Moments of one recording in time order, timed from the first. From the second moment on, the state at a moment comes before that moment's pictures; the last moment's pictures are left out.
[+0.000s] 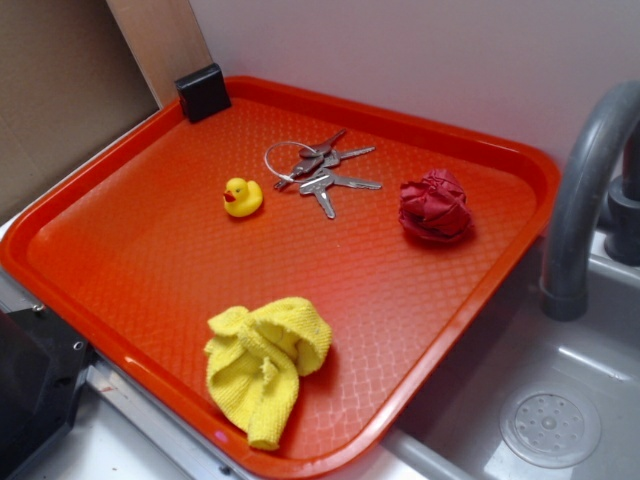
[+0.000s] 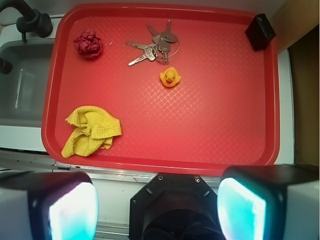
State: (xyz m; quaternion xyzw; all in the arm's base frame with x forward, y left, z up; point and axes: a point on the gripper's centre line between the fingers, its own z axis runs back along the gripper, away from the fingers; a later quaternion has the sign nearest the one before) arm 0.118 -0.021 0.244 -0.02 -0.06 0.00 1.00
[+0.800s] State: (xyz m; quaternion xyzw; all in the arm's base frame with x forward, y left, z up) arm 0.173 -0.117 0.135 -0.06 -0.05 0.03 1.00
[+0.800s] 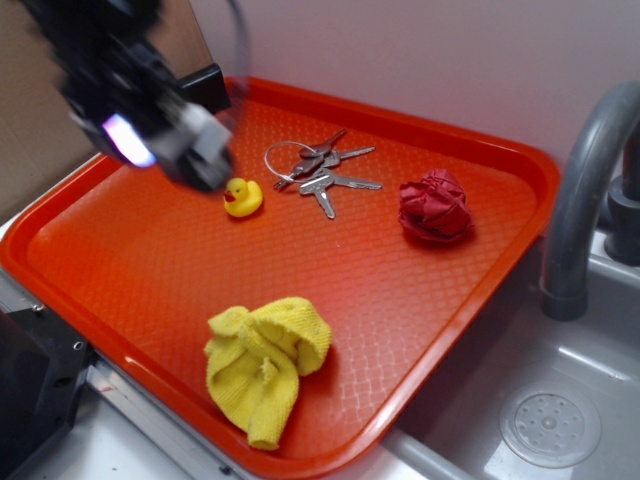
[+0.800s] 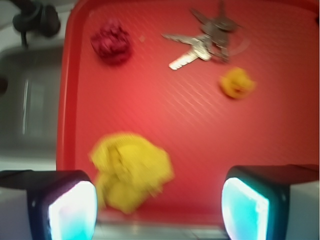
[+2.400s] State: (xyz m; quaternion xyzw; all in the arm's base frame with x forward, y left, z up) arm 0.145 -0.155 0.036 -0.07 0.02 -0.09 0.99
